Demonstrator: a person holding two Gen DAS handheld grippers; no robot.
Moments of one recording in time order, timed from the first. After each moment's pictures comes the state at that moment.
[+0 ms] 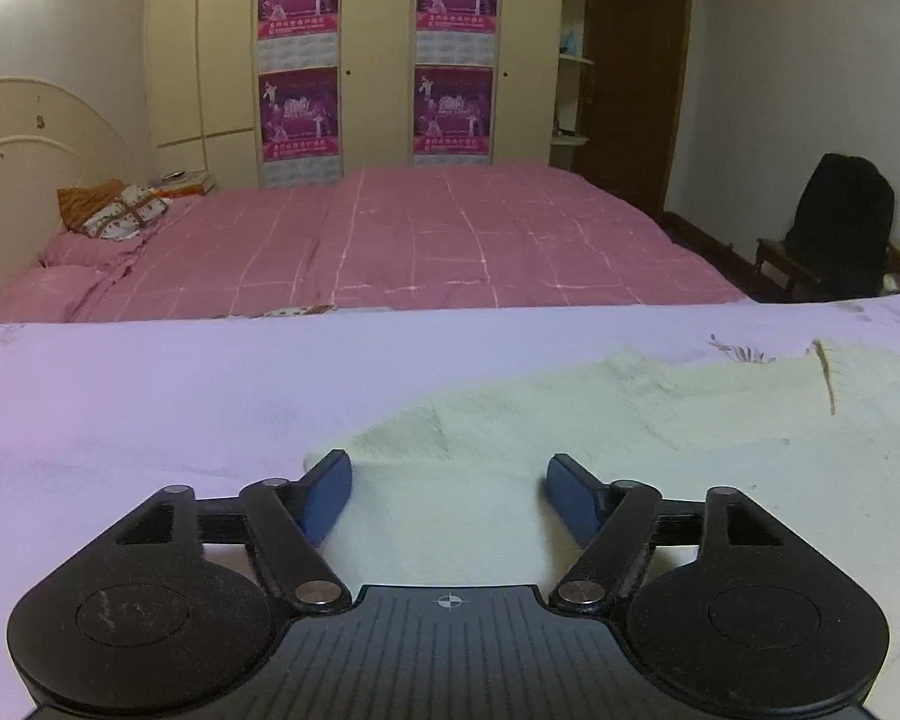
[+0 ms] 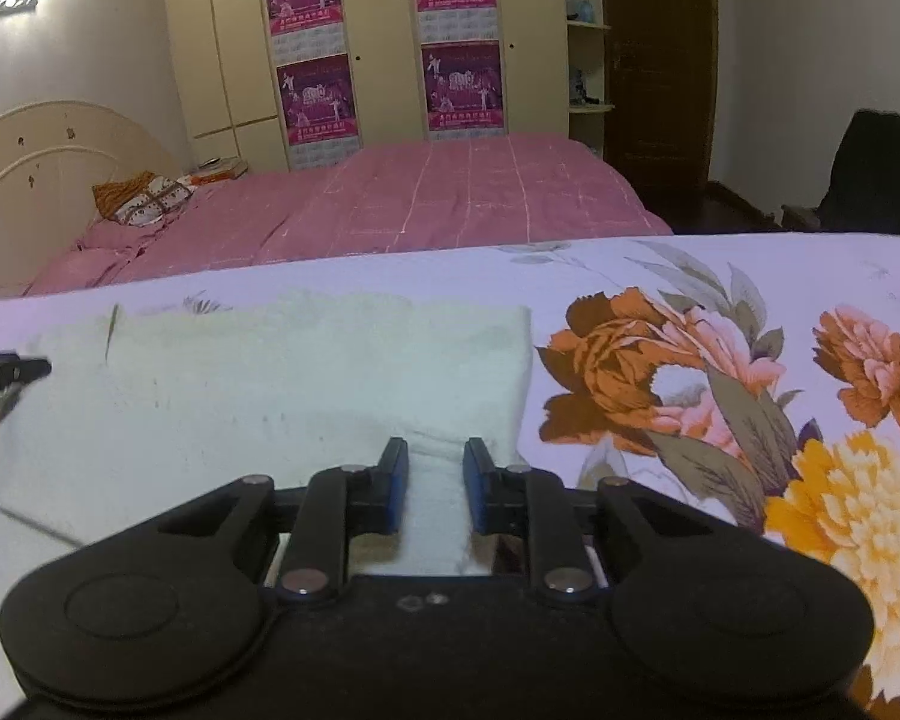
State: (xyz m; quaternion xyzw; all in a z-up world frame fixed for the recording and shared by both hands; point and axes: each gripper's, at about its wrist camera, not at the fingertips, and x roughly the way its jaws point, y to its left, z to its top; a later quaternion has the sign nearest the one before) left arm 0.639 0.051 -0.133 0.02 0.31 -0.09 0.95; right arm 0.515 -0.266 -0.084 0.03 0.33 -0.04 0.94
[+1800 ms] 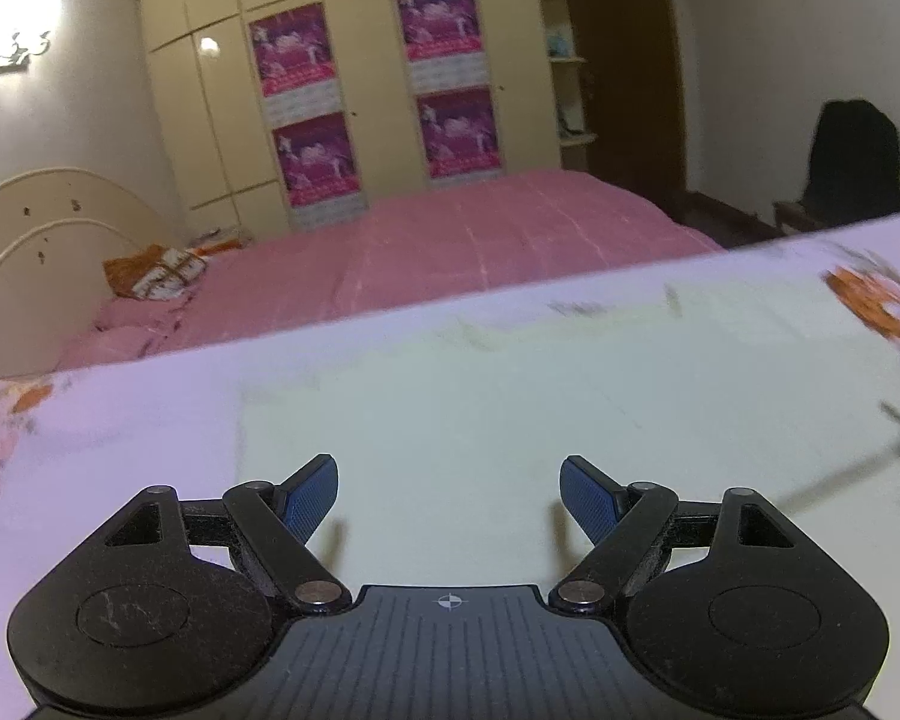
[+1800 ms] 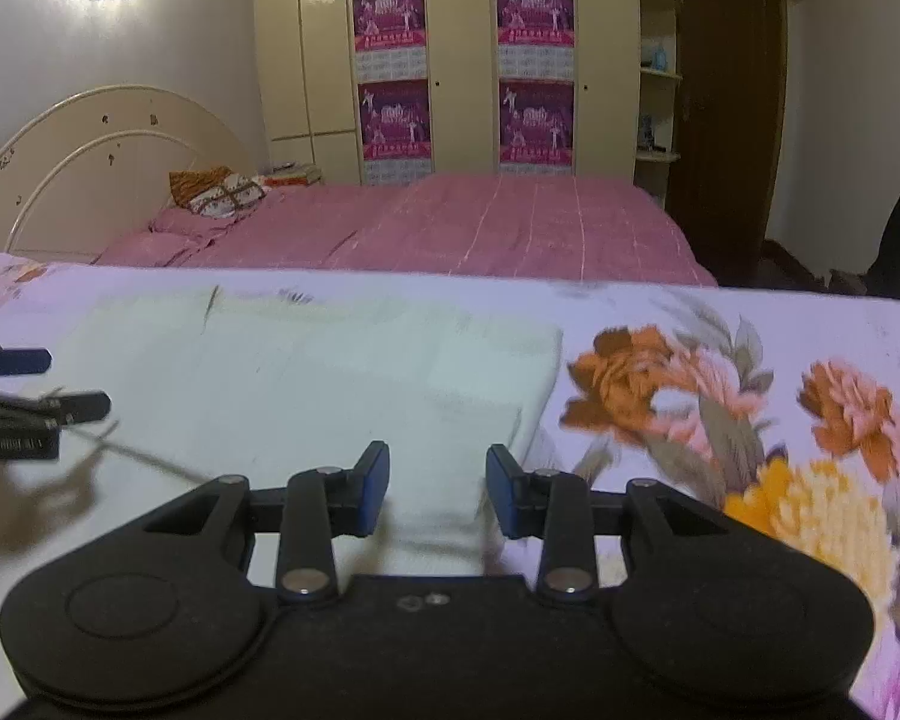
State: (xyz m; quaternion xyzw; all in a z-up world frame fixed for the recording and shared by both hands) left arm 0.538 -0.041 -0.101 0.10 0.27 -0.04 0.96; right arm 0.470 -0.264 -0.052 0.00 0.30 0.03 0.95
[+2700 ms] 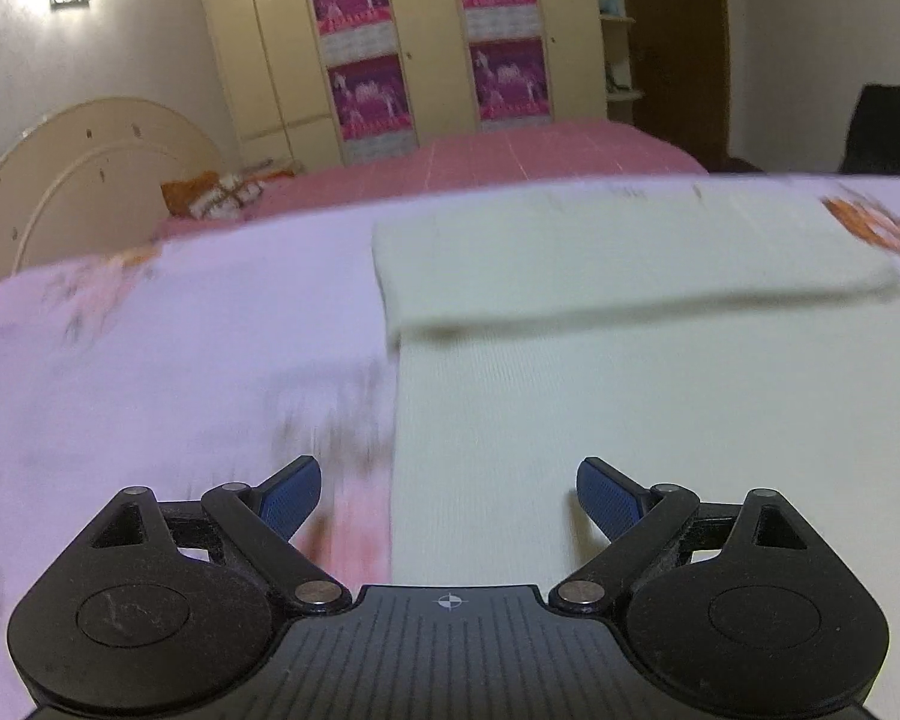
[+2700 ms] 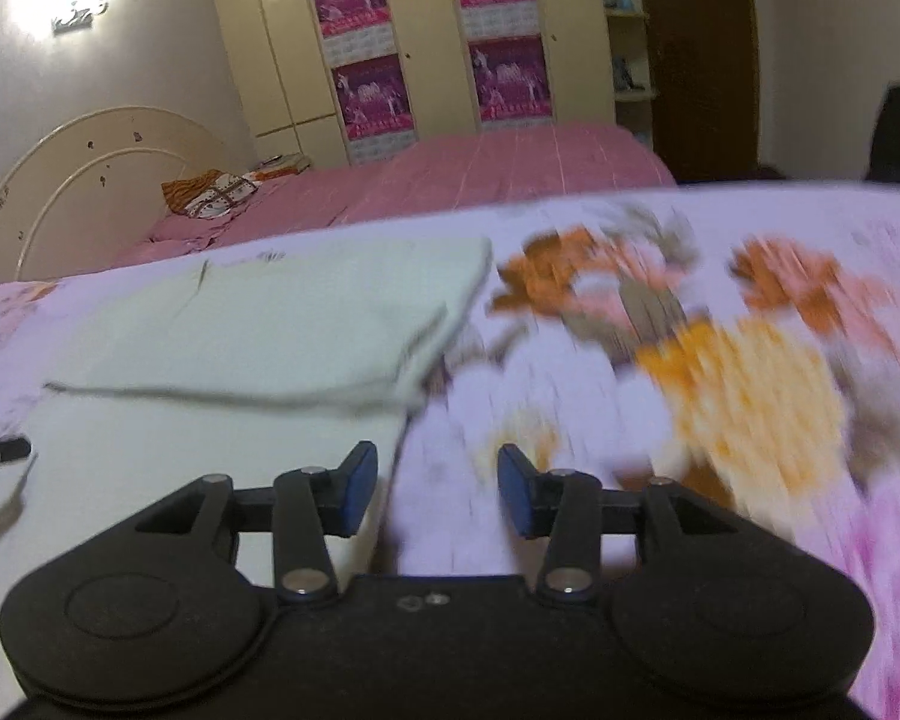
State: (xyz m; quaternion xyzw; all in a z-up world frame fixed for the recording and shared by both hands) left arm 0.400 0.014 -0.120 0.08 0.34 0.00 0.94; right arm 0.401 -0.320 -0.061 0.08 0.35 0.04 0.93
